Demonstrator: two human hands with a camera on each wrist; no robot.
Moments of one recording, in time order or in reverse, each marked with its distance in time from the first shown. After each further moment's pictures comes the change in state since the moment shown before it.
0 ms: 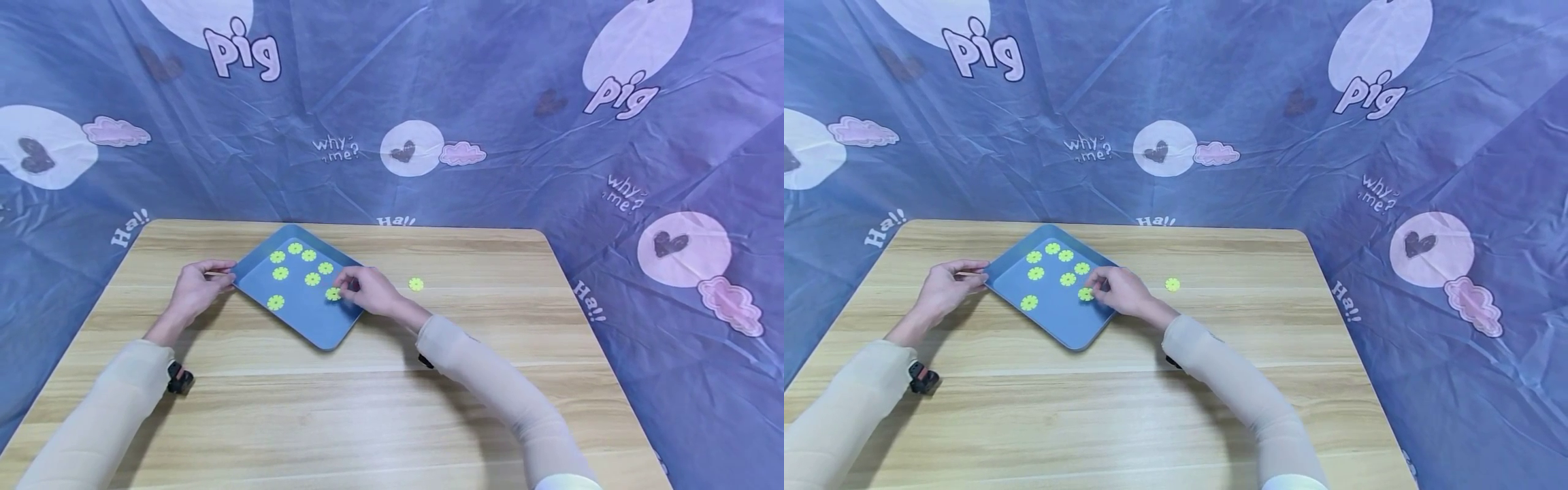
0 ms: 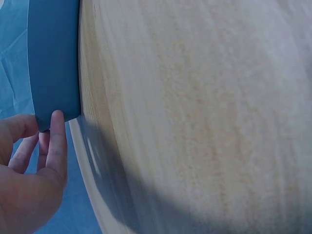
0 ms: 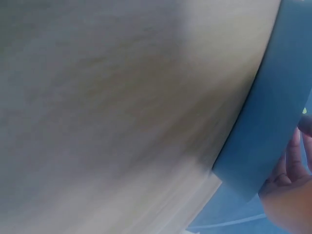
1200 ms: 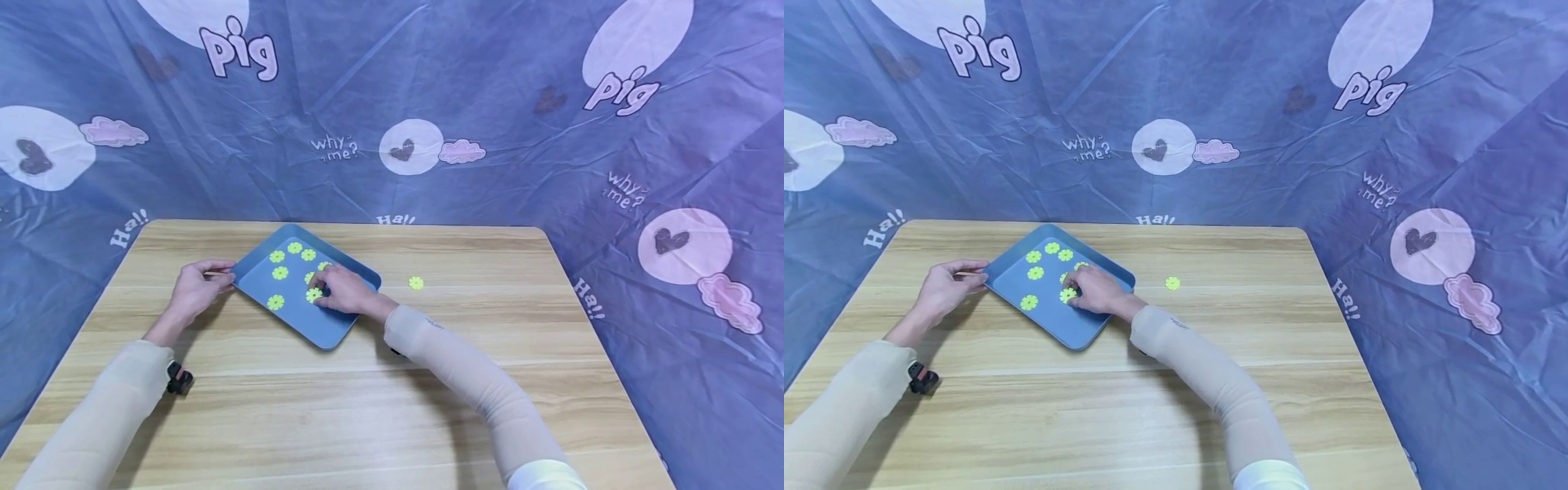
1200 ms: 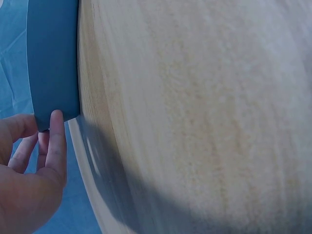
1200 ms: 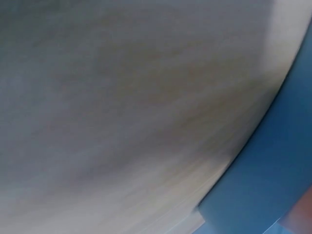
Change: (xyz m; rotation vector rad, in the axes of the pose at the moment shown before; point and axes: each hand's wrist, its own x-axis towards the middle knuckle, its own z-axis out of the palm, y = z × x) left_hand 0.001 0.000 -0.001 -0.019 -0.006 0.000; right_hand 0.038 -0.017 0.031 -0.372 -0.166 -0.014
